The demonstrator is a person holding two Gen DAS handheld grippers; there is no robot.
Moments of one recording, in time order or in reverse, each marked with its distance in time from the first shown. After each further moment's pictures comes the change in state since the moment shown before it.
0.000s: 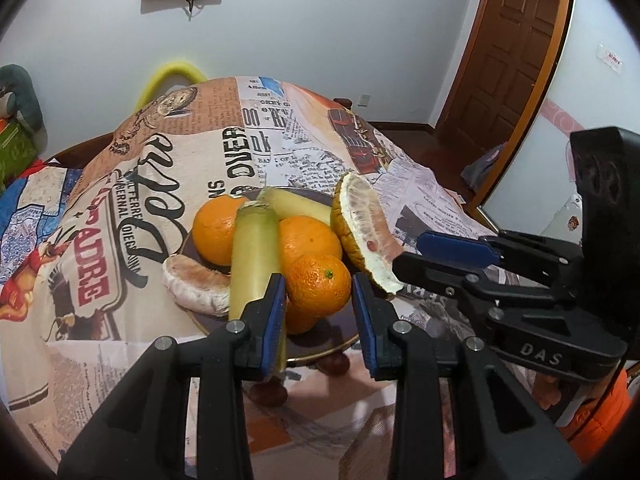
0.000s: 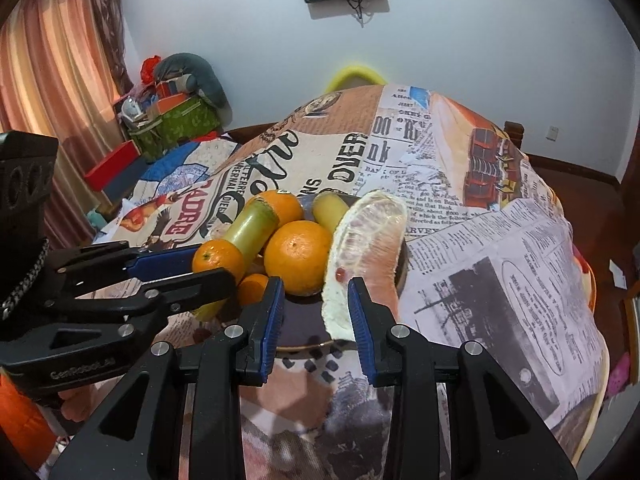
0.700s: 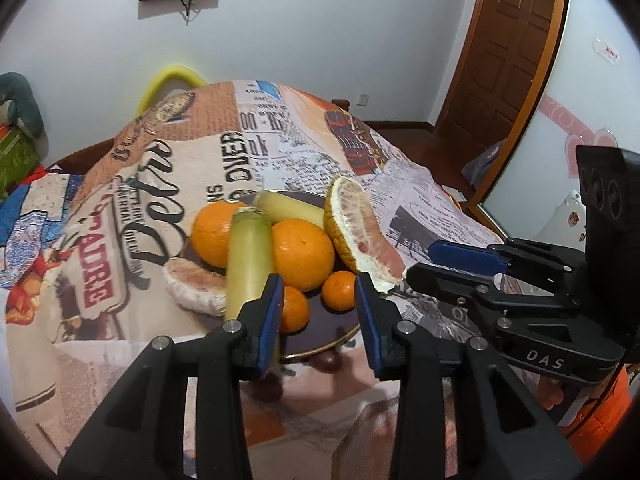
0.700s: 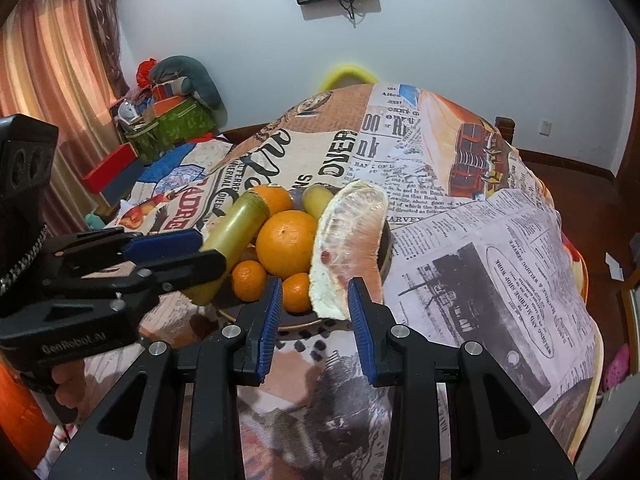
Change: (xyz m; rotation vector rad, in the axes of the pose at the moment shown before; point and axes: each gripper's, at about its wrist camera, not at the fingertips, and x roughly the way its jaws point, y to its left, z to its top) left arm -0.014 -0.007 0.000 0.017 -0.006 0.019; right arm -0.012 -0.004 -0.008 0.006 0.001 -0.007
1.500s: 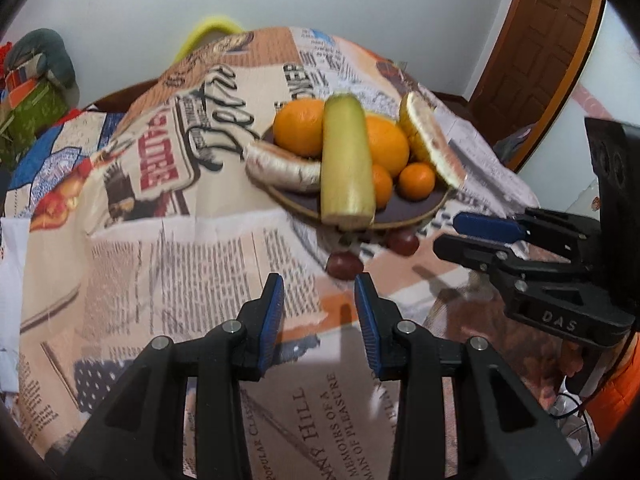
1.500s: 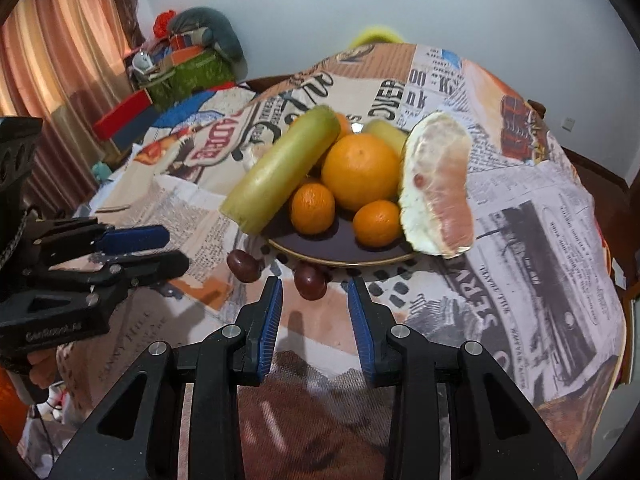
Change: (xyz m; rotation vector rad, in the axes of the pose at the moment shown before) left arm -0.015 0.047 -0.075 -0.083 0.145 0.087; right arm 0.039 0.043 -0.031 -0.086 0.150 0.020
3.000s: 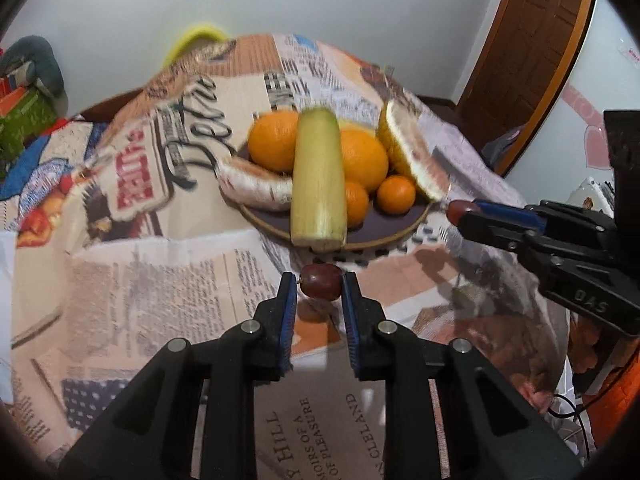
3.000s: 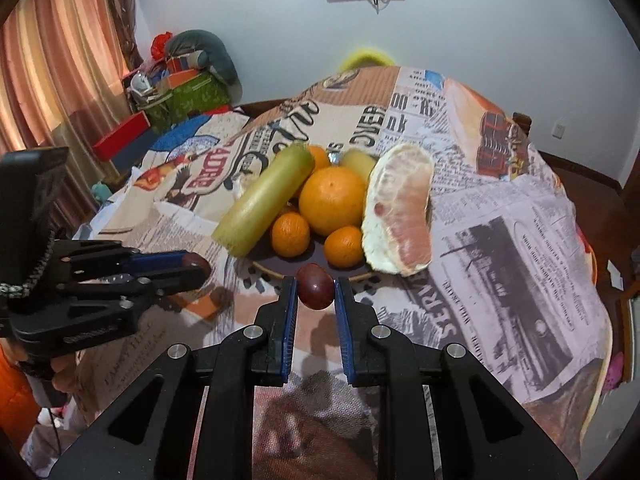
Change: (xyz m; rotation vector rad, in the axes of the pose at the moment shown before) left arm -0.005 -0.012 0.016 0.020 -0.049 -0.037; right arm -0.034 -0.012 0.003 0.023 -0.096 -0.019
